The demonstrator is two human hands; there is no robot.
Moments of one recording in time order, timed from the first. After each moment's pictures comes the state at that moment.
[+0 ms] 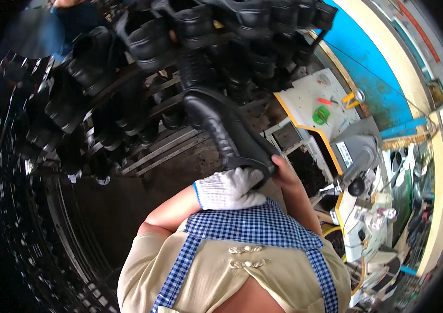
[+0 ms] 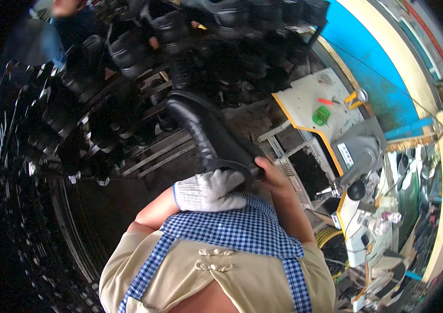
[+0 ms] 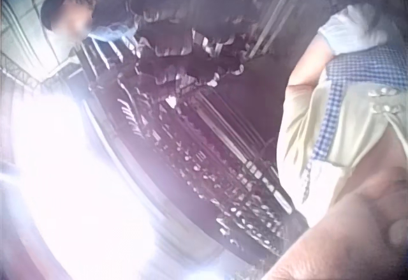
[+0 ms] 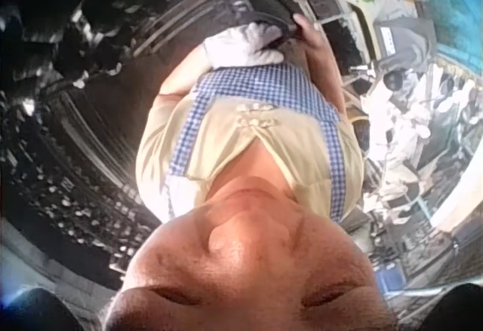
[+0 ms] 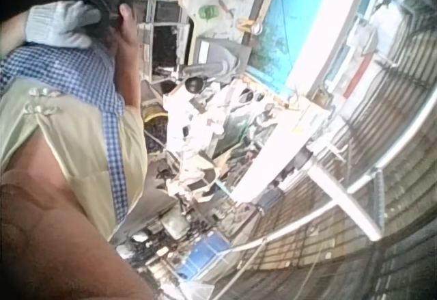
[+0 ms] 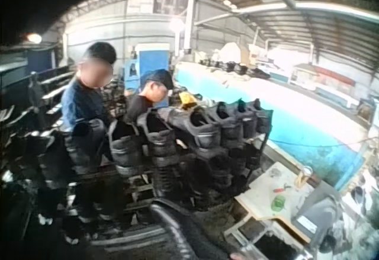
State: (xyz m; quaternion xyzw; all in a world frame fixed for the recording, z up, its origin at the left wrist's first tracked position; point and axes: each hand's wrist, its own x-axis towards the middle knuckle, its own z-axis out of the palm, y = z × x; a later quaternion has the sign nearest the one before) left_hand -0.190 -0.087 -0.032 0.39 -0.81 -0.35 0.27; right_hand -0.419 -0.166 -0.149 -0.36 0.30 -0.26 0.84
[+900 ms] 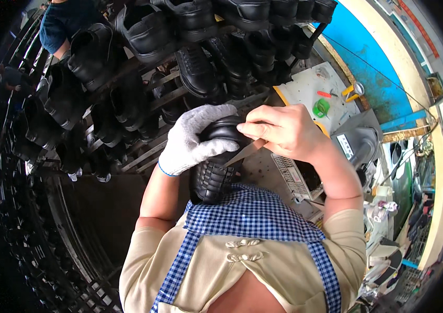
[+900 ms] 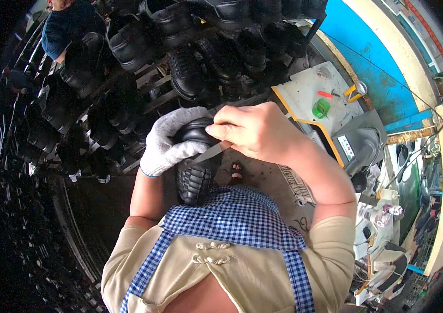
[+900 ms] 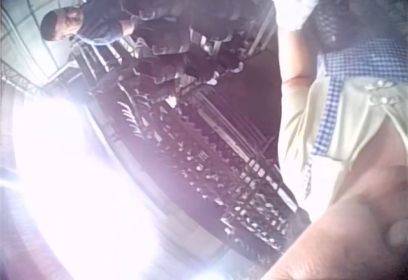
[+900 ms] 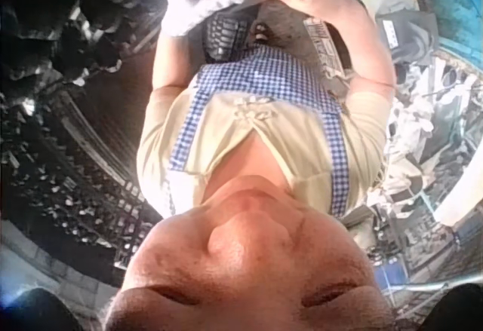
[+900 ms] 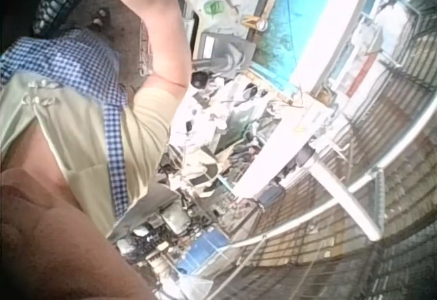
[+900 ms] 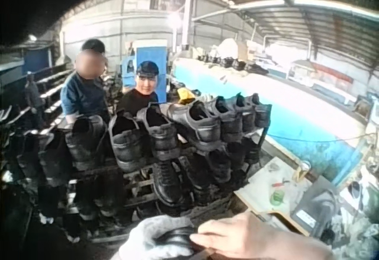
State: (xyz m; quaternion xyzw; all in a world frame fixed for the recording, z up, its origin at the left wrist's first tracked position) left_hand -0.118 -0.113 -0.002 0.44 -0.67 -0.32 0.50; right_hand -0.341 -0.204 0.056 -0.96 0.04 -0.27 0.11
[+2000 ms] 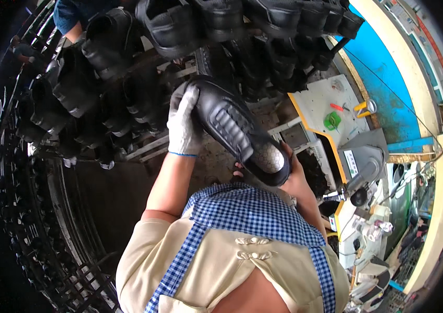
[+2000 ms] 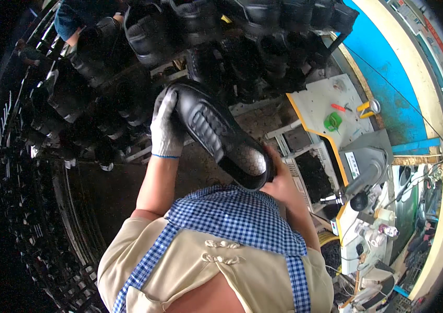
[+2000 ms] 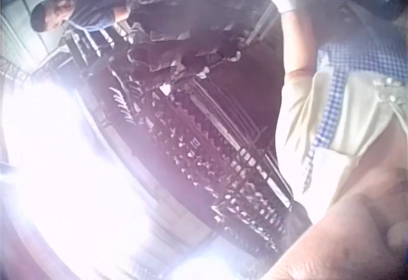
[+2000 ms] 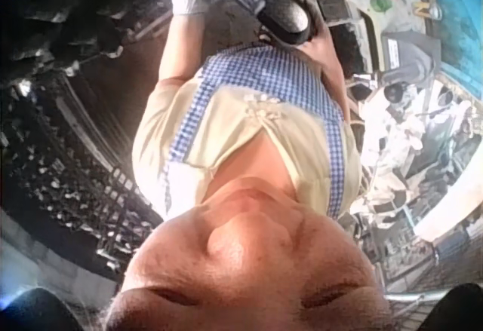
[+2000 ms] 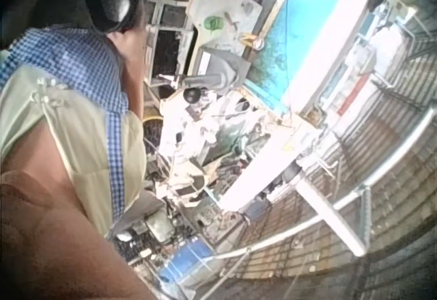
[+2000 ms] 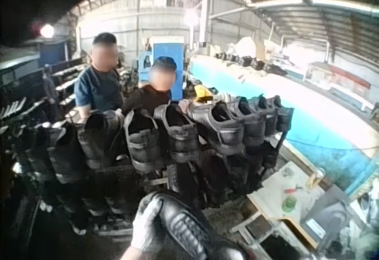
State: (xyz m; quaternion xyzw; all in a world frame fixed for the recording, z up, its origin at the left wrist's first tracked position) left_hand -0.100 -0.148 -0.062 0.37 -0.10 -0.44 0.81; right_hand -0.413 -0.158 -0.118 -0.72 0.33 -0.30 0.53
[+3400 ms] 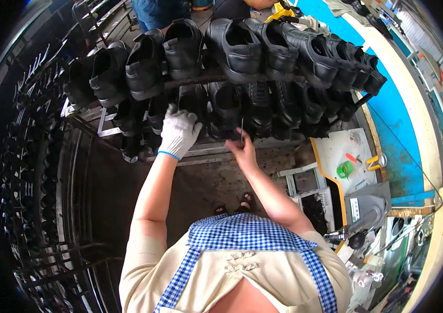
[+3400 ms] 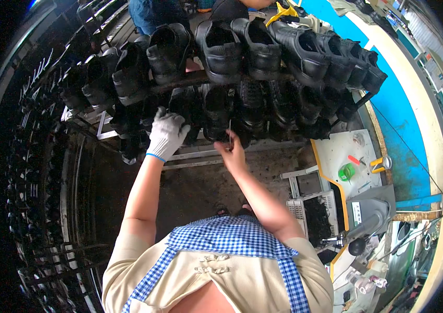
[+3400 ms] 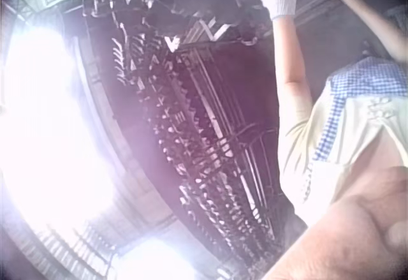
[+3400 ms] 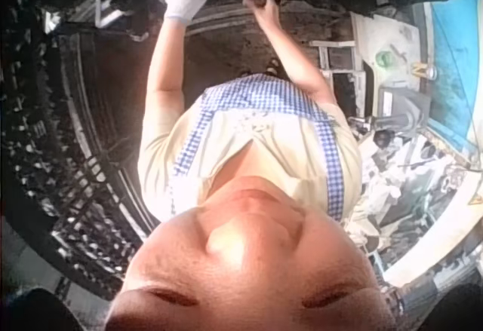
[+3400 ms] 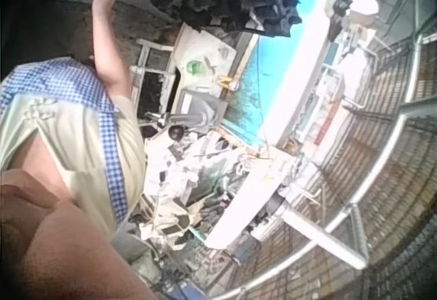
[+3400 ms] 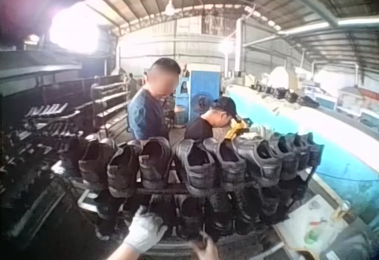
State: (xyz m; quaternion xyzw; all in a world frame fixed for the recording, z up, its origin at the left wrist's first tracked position) left_hand 0.033 -0.072 -0.076 0.79 -0.58 0.15 0.14; right_hand -0.165 -0.195 -0.228 -0.67 0.31 -0.29 0.61
